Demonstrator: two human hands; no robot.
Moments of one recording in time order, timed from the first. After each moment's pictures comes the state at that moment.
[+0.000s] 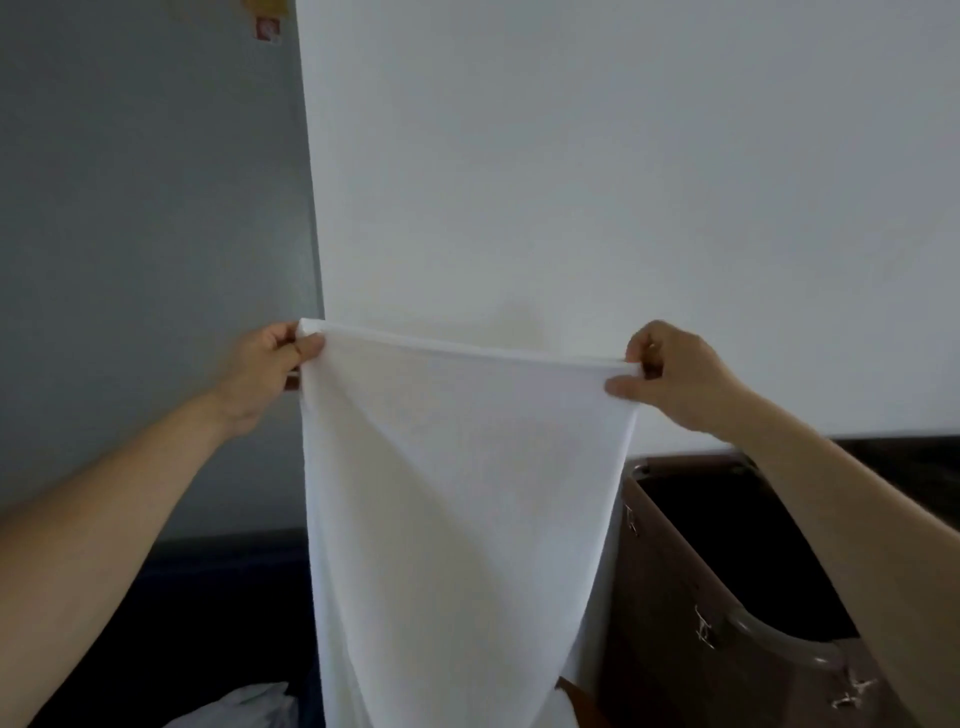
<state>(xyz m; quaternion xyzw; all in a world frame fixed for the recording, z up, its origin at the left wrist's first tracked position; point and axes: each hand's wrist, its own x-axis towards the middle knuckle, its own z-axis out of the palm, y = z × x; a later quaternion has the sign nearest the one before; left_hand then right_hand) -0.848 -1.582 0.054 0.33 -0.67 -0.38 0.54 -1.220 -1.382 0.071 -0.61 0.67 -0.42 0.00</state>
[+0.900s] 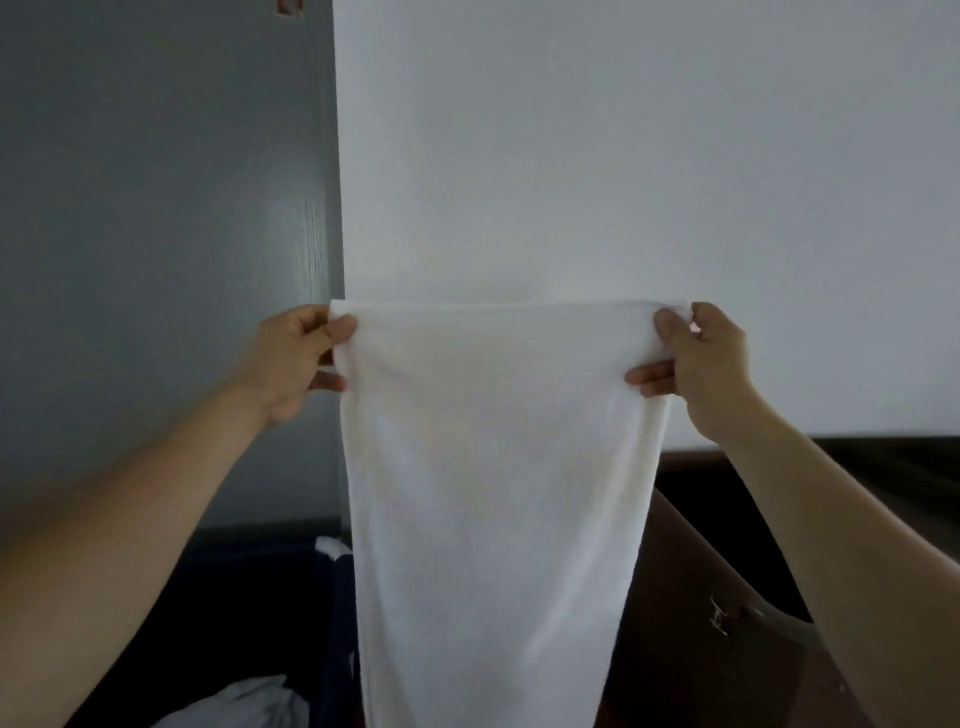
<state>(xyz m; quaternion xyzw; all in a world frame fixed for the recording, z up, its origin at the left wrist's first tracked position) -0.832 -1.583 0.055 0.28 -0.63 -0.47 0.56 -1.168 -1.408 0.070 -0.43 0.55 -0.71 0.11</state>
